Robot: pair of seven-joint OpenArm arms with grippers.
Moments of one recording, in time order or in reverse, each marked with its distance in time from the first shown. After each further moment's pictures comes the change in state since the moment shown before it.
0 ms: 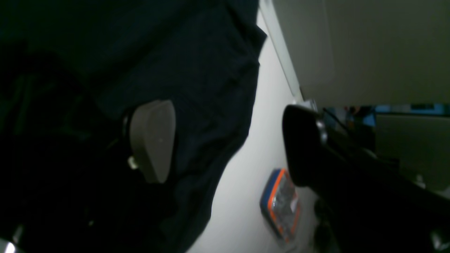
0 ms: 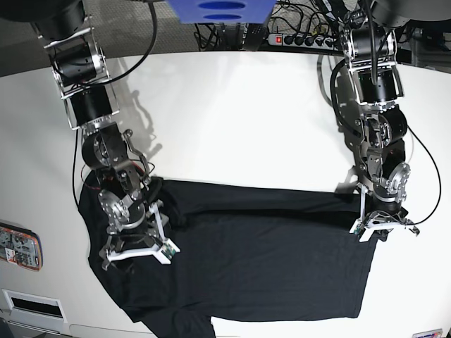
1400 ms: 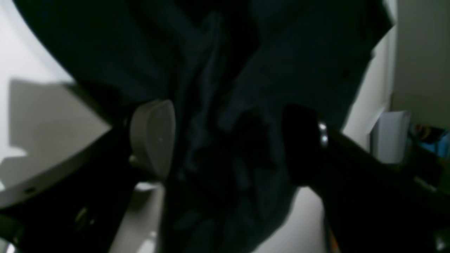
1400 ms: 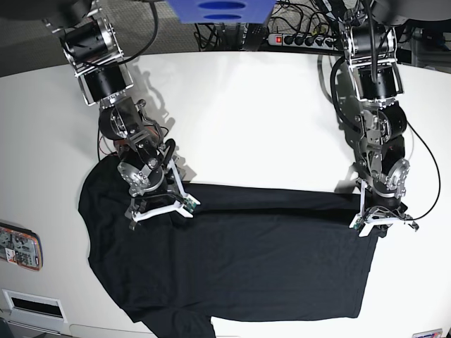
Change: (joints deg) left arm 0.5 -0.2 0.0 -2.5 0.0 0.3 -0.1; right arm -7.2 -2.9 -1.7 -0.6 0.1 5.7 0.8
